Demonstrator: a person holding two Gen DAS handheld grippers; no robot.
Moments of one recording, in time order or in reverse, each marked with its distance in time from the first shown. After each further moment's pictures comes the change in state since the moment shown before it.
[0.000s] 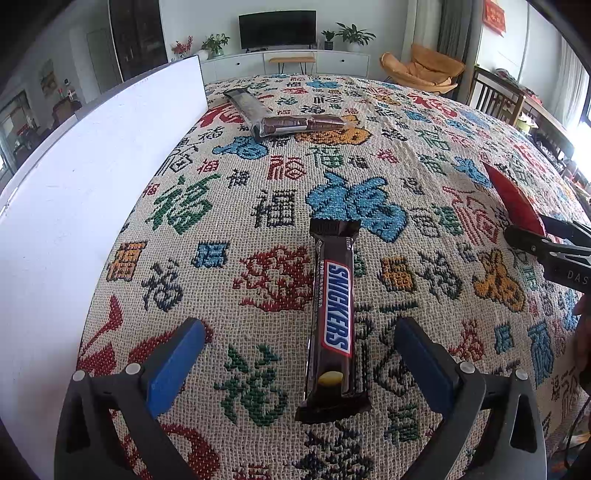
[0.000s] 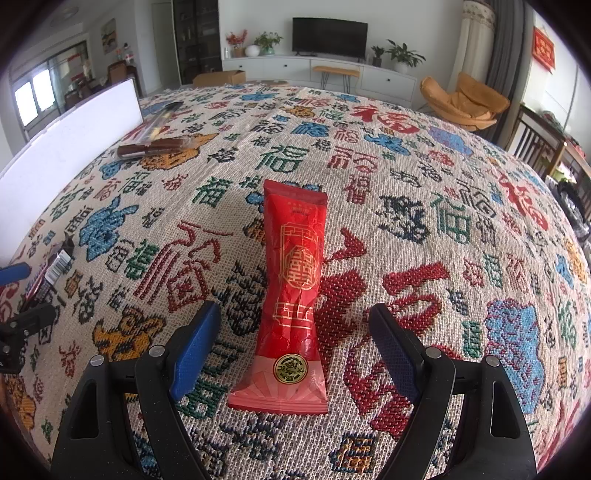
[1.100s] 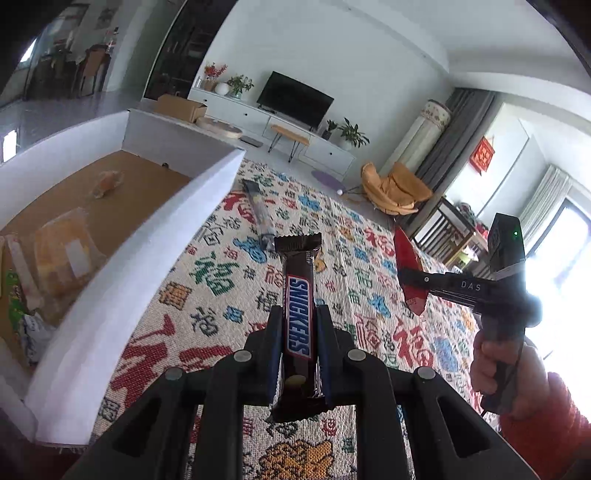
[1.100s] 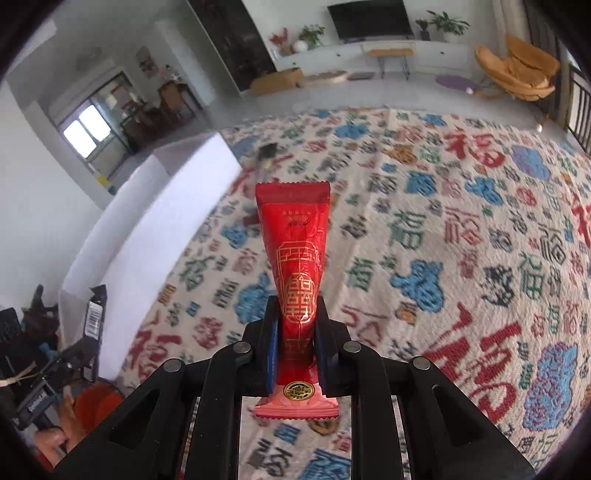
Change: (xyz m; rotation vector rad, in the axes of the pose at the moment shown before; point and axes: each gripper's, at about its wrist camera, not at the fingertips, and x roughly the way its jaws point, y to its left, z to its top) left arm -0.149 0.094 0.005 -0.375 -0.316 -0.325; right arm -0.063 0.057 0.103 0.083 0.033 0.402
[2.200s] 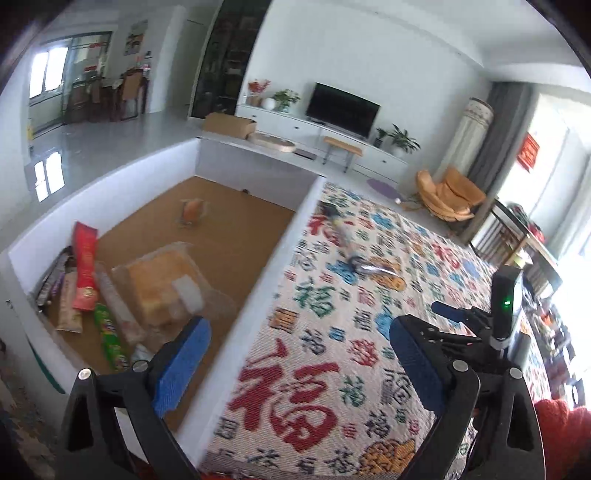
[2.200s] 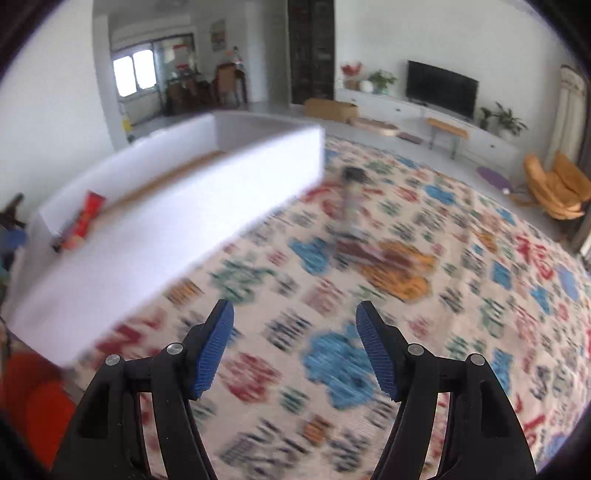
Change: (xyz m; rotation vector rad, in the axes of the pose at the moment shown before) left arm -0.017 0.034 0.010 0.082 0.002 0.222; right arm 0.090 0.088 -0.046 -0.374 -0.067 -0.177
